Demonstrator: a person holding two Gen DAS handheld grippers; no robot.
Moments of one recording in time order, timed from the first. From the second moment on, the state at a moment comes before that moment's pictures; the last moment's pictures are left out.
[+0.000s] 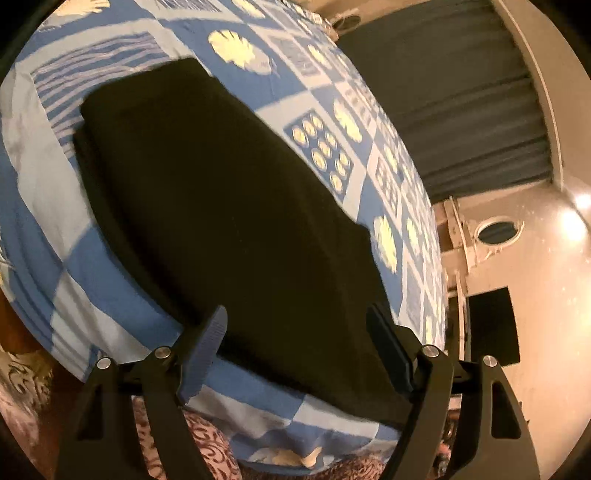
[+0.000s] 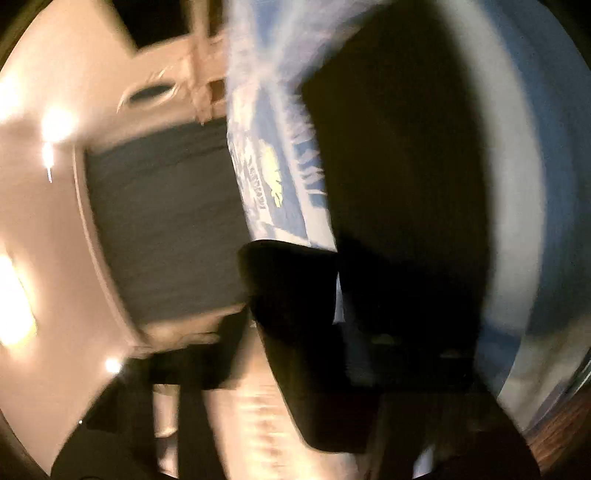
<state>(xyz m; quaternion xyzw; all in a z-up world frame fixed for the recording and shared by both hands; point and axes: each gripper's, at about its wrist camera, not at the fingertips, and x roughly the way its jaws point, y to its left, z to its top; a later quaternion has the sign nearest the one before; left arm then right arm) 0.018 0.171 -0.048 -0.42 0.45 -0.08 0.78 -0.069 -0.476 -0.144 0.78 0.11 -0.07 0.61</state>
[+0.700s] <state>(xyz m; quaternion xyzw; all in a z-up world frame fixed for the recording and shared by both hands) 0.015 0.138 -0.066 -0.40 0.48 -0.10 0.77 -0.025 -0.453 -0.076 0.46 0.36 -0.12 0.80</state>
